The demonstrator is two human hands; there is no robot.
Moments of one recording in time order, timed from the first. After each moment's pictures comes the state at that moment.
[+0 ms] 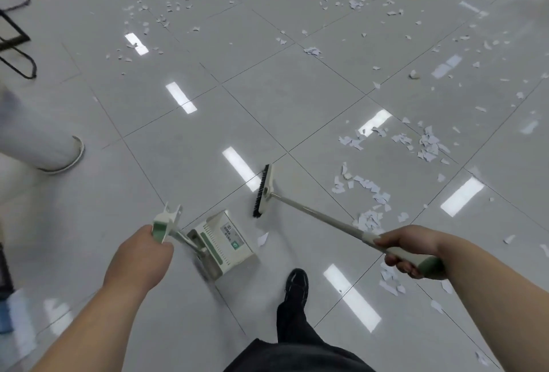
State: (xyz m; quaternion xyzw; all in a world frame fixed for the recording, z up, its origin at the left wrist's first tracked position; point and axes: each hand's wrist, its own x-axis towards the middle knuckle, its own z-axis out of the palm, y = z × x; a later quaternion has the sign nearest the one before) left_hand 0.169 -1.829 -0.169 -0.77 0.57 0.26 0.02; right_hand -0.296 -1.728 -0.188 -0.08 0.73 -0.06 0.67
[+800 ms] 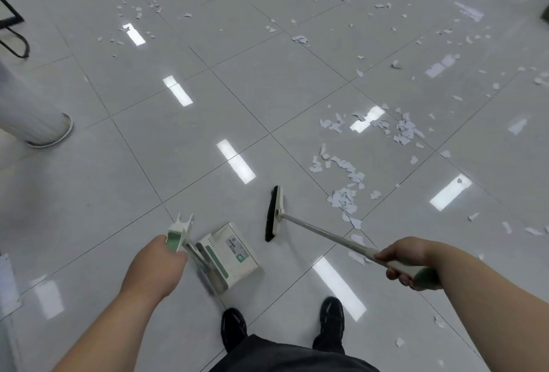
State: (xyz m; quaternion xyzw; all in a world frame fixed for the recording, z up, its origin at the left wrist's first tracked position) left_hand 0.088 -1.637 -0.182 -0.78 0.52 0.35 0.00; right_hand -0.369 -1.545 -0.212 -0.07 0.75 0.02 0.66
